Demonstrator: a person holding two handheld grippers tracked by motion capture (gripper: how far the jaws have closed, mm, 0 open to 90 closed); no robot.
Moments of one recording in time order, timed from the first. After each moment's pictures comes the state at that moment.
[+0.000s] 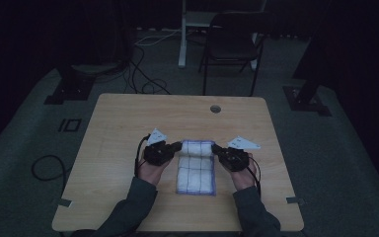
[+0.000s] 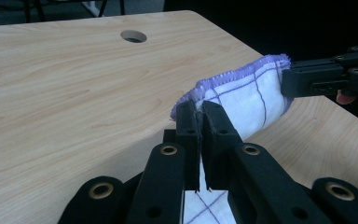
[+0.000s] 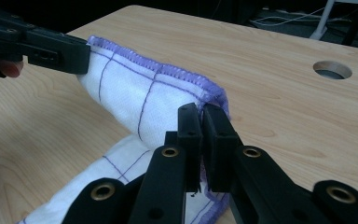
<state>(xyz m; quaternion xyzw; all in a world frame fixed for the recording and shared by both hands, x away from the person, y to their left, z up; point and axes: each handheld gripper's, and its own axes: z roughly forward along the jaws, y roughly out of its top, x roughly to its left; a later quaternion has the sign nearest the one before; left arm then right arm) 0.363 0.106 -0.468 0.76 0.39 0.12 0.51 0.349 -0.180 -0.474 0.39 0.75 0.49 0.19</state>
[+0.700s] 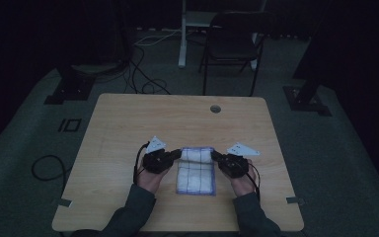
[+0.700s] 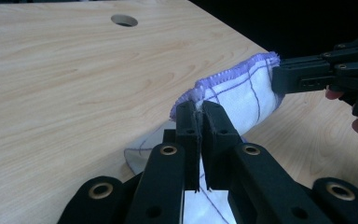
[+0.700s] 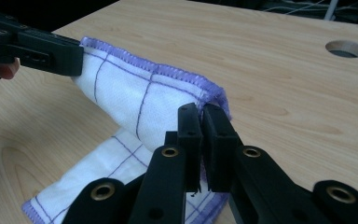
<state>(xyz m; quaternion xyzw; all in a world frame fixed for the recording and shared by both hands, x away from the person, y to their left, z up) 0.346 0.109 -0.483 0.76 0.39 0.11 0.51 0.337 -0.180 -0.489 0.40 0.75 0.49 0.18</state>
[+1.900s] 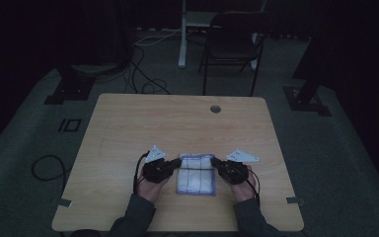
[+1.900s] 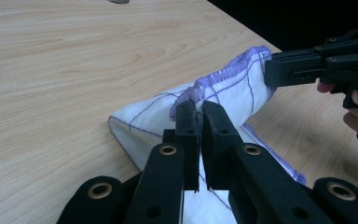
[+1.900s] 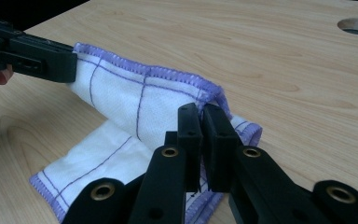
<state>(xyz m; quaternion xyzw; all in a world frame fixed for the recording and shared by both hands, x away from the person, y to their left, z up) 0.327 0.109 -0.502 0.76 0.39 0.09 0.51 0.325 -0.181 -0.503 0.40 0.76 0.48 0.17</state>
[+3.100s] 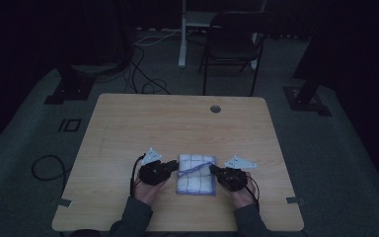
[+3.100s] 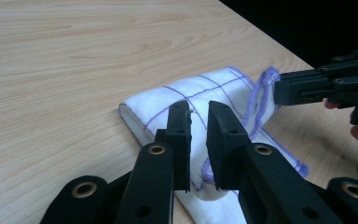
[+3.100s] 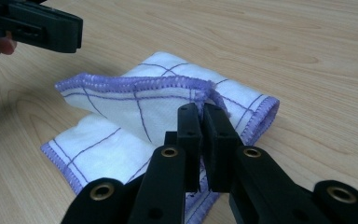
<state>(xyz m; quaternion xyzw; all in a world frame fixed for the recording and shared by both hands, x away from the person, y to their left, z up) 0.323 0.119 -0.508 0.76 0.41 0.09 0.50 0.310 -0.179 -0.517 0.40 0.77 0.47 0.15</state>
